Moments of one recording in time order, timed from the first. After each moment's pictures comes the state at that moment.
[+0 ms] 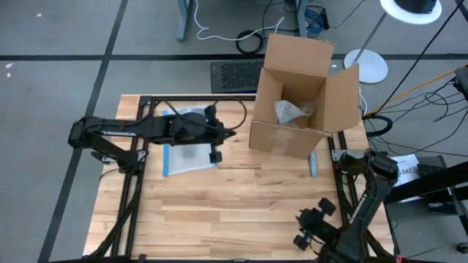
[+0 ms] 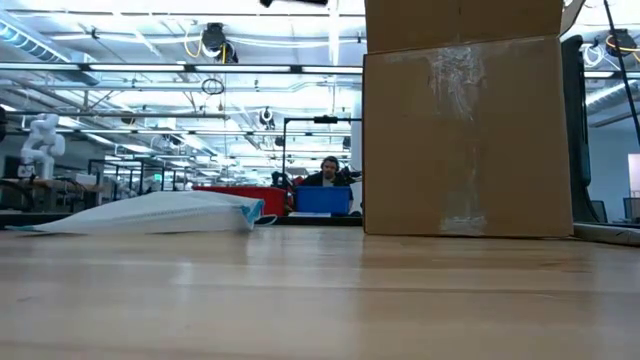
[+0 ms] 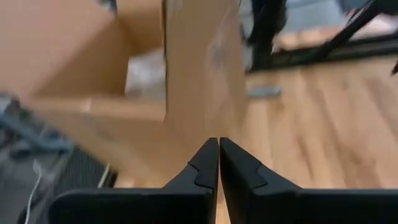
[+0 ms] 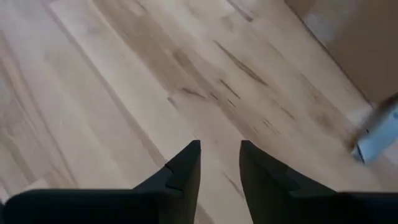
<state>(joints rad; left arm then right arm) 0.00 1.37 1.31 -0.38 -0.22 0.20 1.07 1.89 1.48 -1.44 0.65 1.85</state>
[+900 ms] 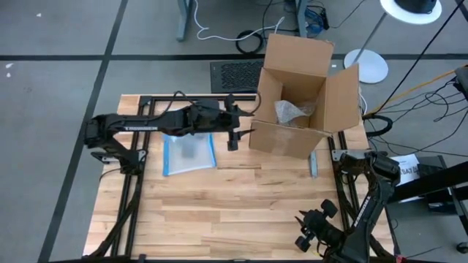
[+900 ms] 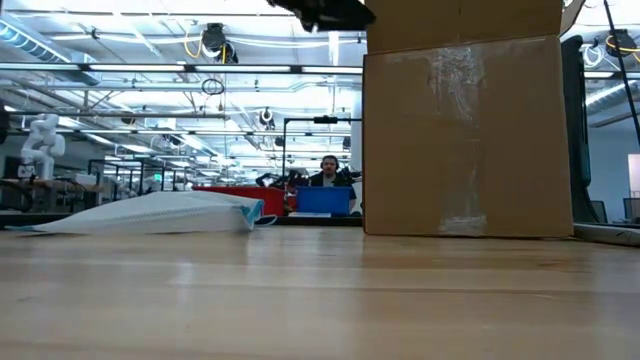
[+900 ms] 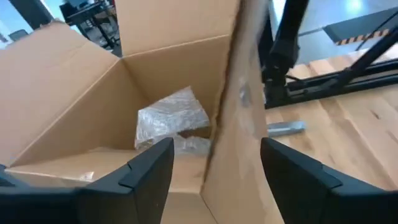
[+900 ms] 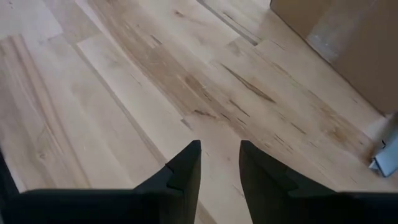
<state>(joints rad) 0.16 1.54 1.32 -0.04 -0.01 0.35 1.10 1.89 1.48 -1.45 0.76 1.94</state>
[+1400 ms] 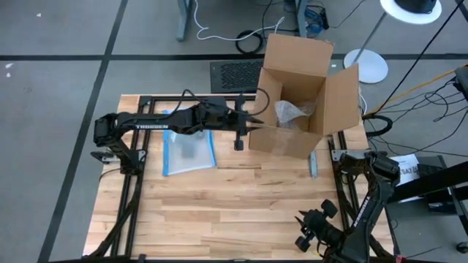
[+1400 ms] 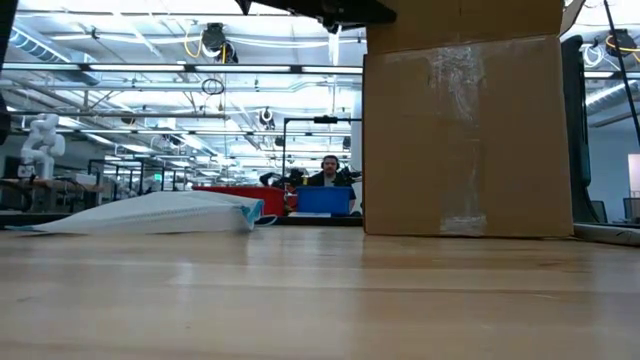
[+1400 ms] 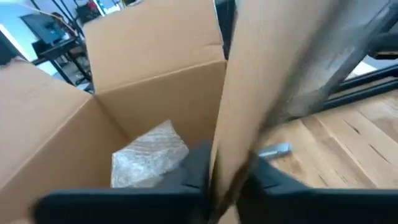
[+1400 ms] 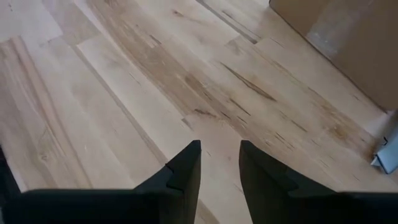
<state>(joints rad) 0.19 1.63 1.37 0.08 0.17 0.41 1.10 1.89 1.48 -1.45 0.76 1.96</state>
